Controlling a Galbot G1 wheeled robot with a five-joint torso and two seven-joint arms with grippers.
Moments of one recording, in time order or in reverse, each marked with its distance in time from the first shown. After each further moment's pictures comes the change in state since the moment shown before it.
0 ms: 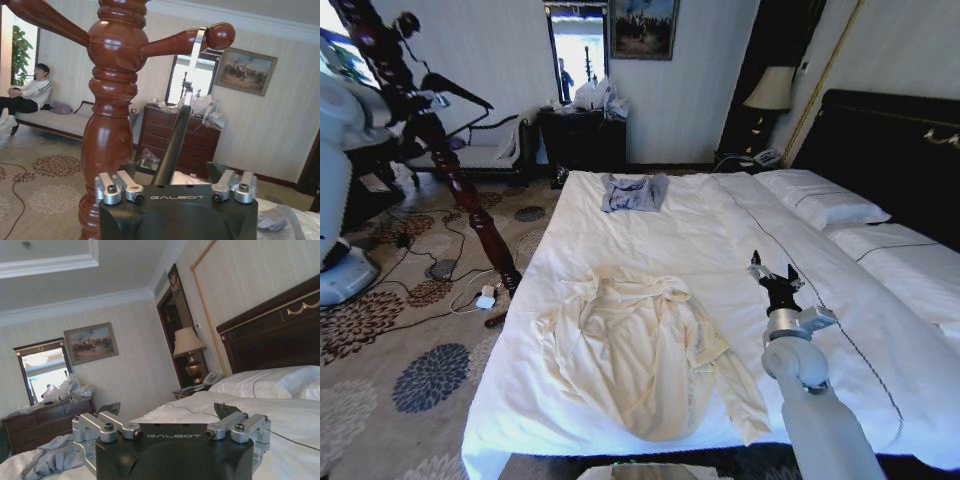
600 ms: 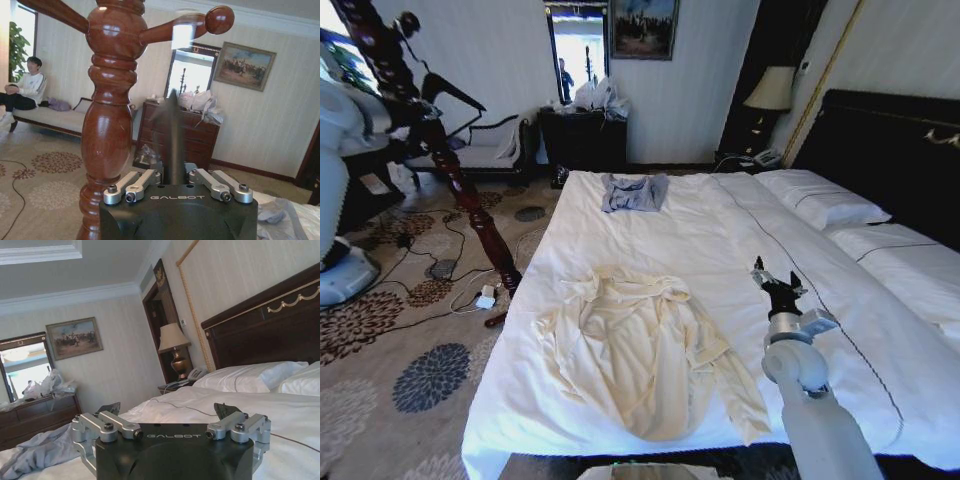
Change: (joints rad) left arm 0.049 0.030 -0.010 -0.044 -0.023 -0.003 -0.009; right arm -0.024 -0.001 0.022 0.006 0.005 -0.015 0.048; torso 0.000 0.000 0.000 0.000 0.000
